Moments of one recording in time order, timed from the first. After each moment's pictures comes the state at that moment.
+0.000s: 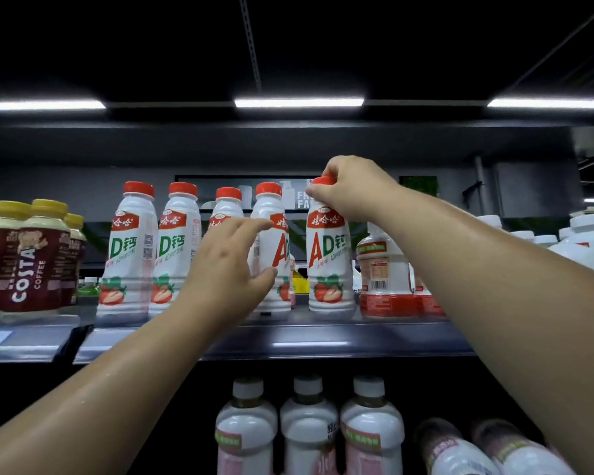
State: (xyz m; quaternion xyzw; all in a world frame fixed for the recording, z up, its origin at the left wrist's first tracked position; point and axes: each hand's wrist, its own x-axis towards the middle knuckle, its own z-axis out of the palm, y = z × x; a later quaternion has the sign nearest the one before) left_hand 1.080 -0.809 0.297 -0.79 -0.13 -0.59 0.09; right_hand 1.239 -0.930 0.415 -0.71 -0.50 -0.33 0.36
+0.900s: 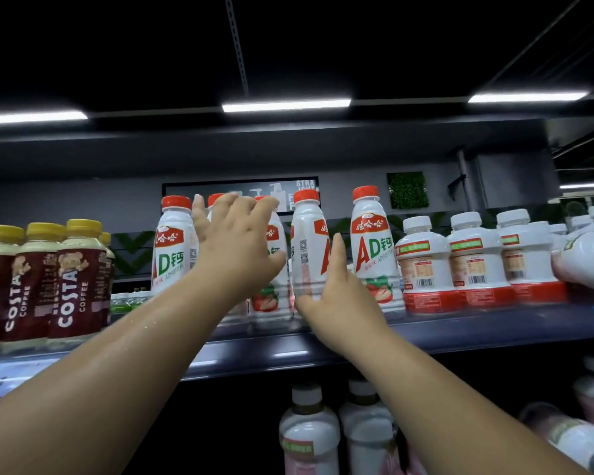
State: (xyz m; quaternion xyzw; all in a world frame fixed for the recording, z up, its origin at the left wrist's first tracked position) left_hand 1.046 -0.765 0.348 -0.78 -0.24 -0.53 0.23; right_hand 1.163 -0.866 0.274 -0.71 -0.47 -0.22 0.46
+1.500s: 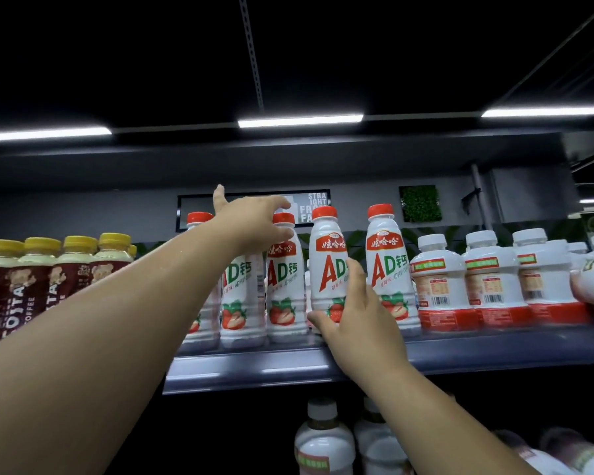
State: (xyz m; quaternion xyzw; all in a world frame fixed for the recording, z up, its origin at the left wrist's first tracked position) left_hand 1.040 -0.745 0.419 -0.85 -0.26 -0.41 0.19; right_hand 1.164 -0.866 0.261 -0.71 -0.44 -0.31 0.45
